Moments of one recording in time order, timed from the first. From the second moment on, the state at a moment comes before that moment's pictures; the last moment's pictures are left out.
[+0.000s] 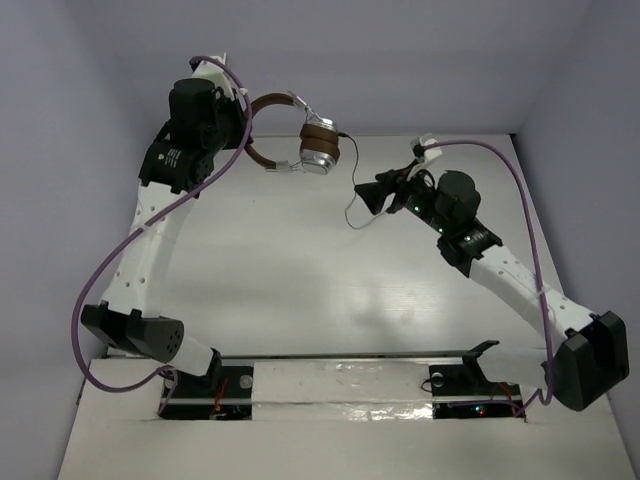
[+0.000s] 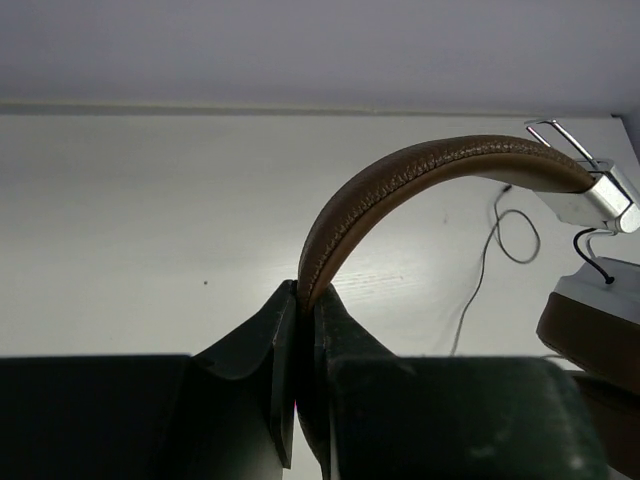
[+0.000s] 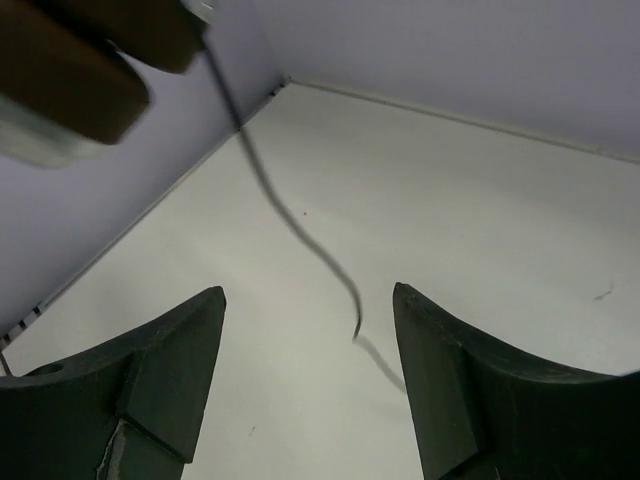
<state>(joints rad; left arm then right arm) -0.28 1.47 1.83 -0.68 -0.06 -0.27 0.50 1.18 0.95 0.25 -0.24 0.29</state>
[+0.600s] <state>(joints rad) -0.28 1.52 2.14 -0.75 0.17 -0.34 0.50 1.46 0.92 0.38 -0.35 0.26</state>
